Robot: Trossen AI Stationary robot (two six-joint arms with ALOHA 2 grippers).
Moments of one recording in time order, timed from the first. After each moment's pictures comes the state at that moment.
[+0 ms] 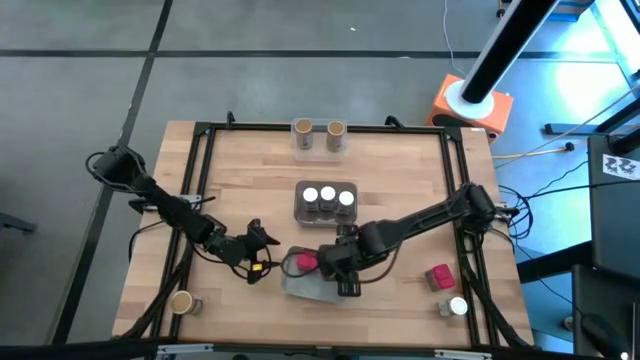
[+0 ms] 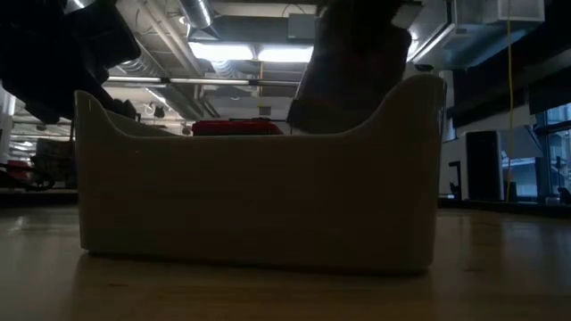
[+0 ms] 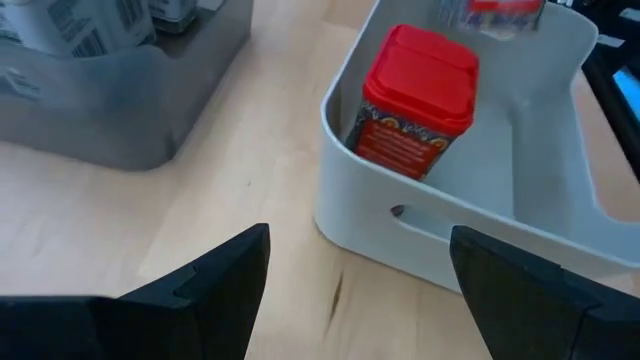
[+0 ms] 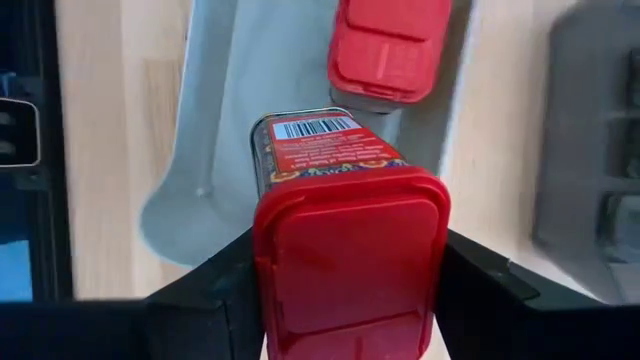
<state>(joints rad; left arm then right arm) -0.57 1.34 0.41 0.27 -0.50 -0.58 0.37 2.02 1.85 -1.11 0.03 0.36</state>
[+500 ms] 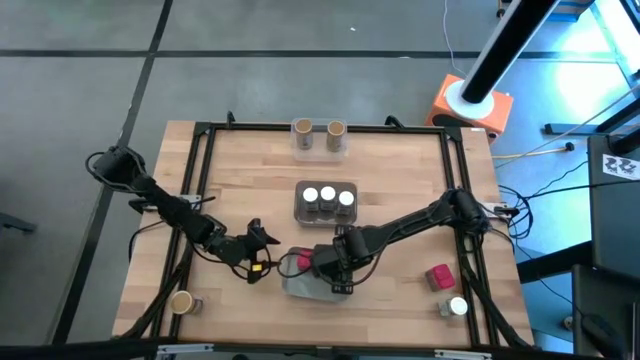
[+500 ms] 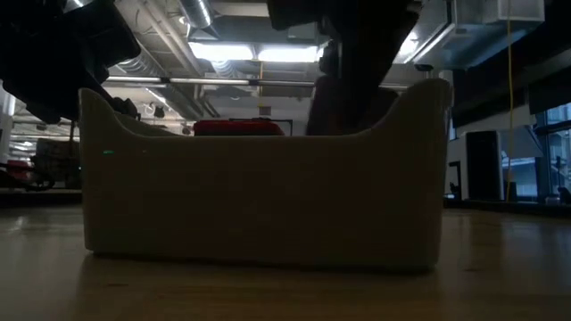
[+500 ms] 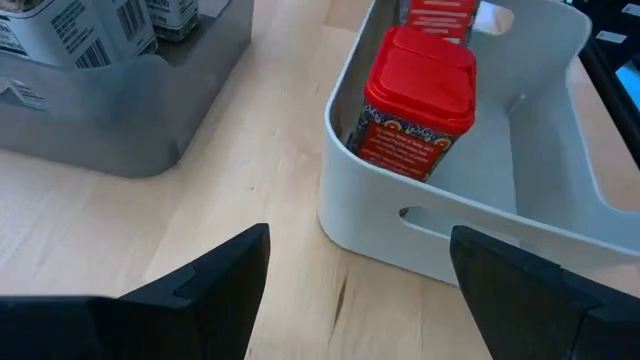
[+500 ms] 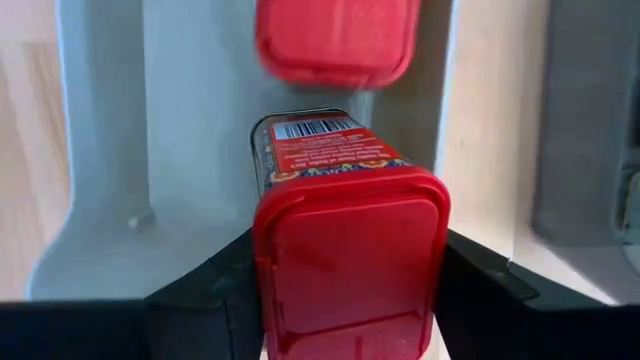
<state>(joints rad) -0.57 1.34 0.41 0.27 -0.50 -0.56 0.36 2.12 1.86 -1.13 0.07 0.41</state>
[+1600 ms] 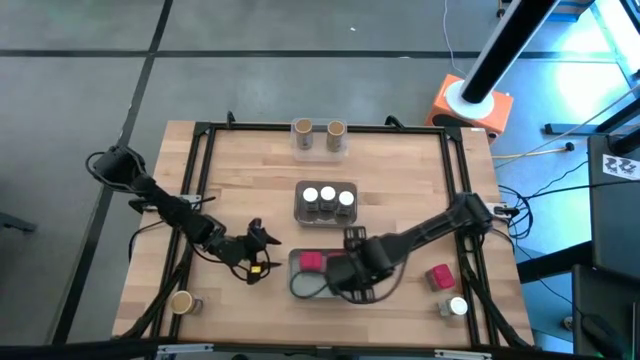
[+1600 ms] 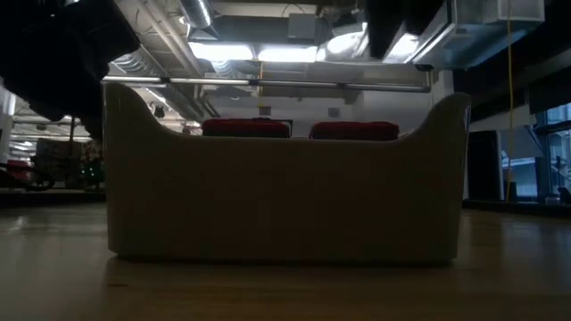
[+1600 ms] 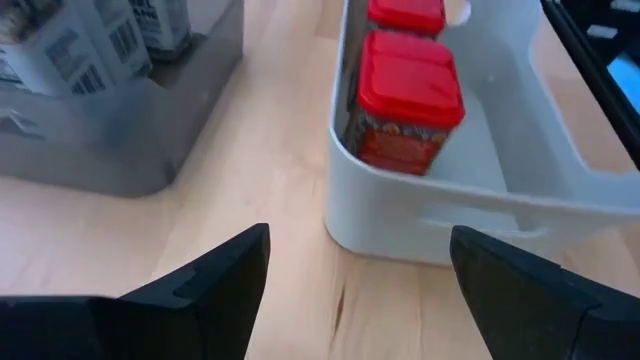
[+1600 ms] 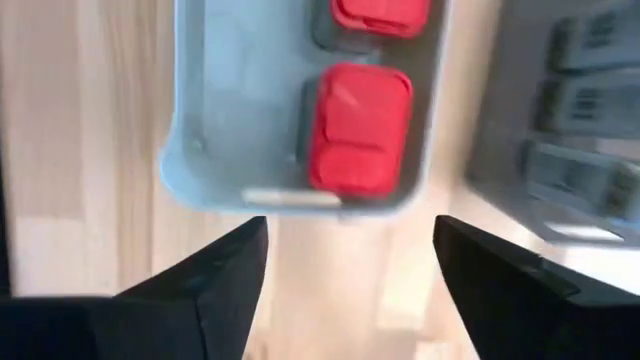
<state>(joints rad) -0.57 1.34 0.41 0.30 -0.51 -0.50 0.45 2.07 2.03 -1.40 0.17 0.31</state>
